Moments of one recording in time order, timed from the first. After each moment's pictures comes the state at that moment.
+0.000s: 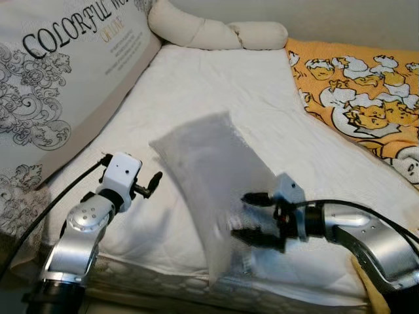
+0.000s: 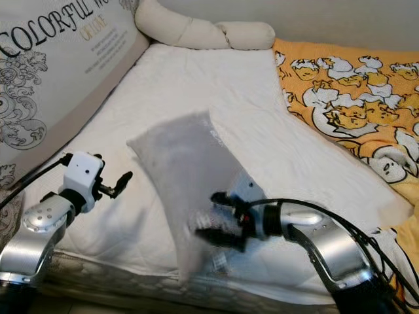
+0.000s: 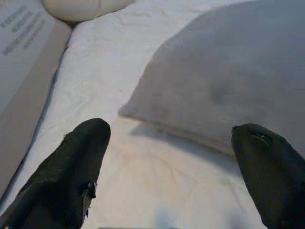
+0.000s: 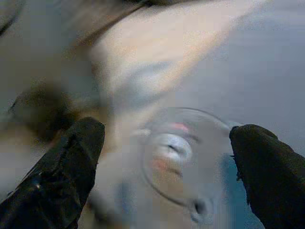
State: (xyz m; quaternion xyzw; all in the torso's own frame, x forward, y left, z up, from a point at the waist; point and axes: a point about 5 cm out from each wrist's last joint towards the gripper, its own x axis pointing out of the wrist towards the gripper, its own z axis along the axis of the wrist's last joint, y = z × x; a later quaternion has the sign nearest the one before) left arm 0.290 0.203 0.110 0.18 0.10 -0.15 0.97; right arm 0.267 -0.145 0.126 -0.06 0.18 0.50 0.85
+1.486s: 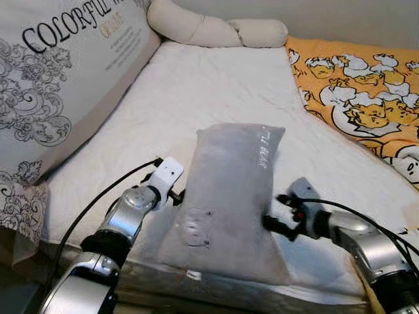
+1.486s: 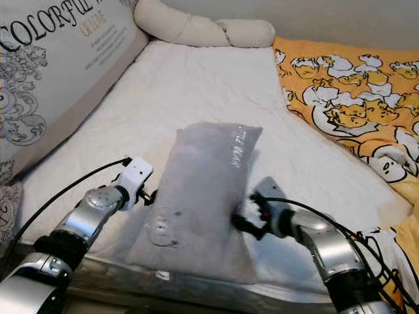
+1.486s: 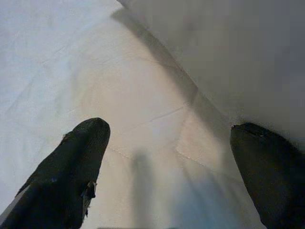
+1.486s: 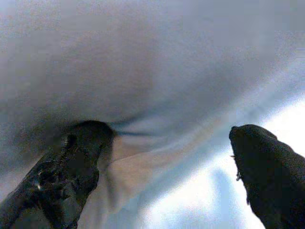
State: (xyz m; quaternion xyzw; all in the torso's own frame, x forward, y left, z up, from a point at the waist) left arm 0.332 0.153 0.058 0.22 0.23 -0.23 0.92; right arm 0.278 -0.206 0.056 -0.08 0.28 0.32 0.90
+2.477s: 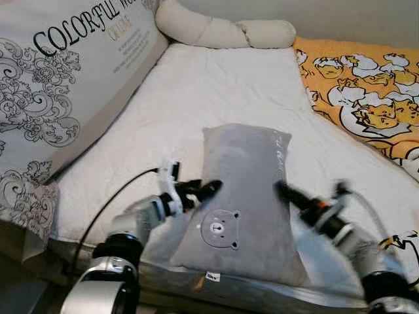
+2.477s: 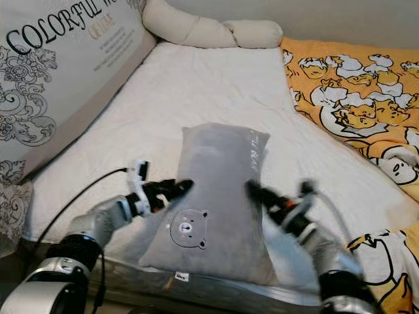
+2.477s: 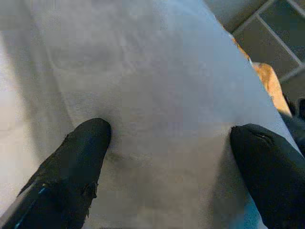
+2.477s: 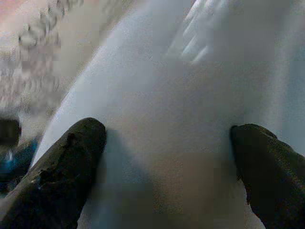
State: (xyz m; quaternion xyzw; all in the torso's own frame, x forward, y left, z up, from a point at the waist) left arm 0.318 0.112 0.056 -0.24 0.23 -0.37 0.87; right arm 0.277 -0.209 0.037 0.33 0.19 0.25 0.89
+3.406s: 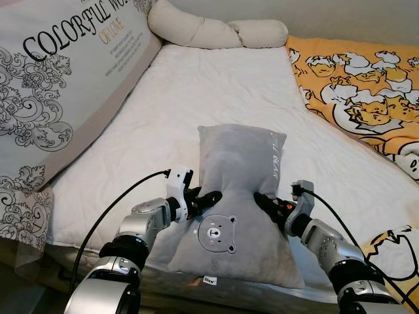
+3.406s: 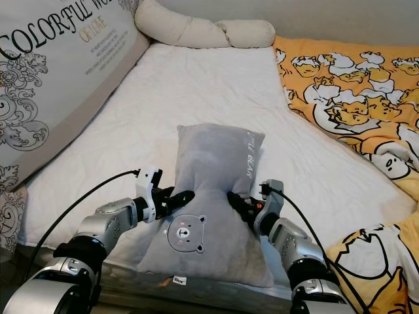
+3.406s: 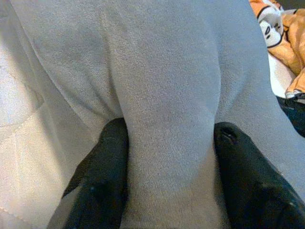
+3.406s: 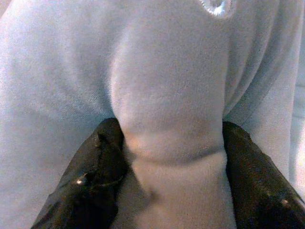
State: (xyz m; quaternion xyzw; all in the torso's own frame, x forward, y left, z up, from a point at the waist) left arm 0.316 0.105 0.044 -0.13 0.26 -0.37 0.88; right arm 0.292 -0.173 0.014 0.24 0.25 0.20 0.91
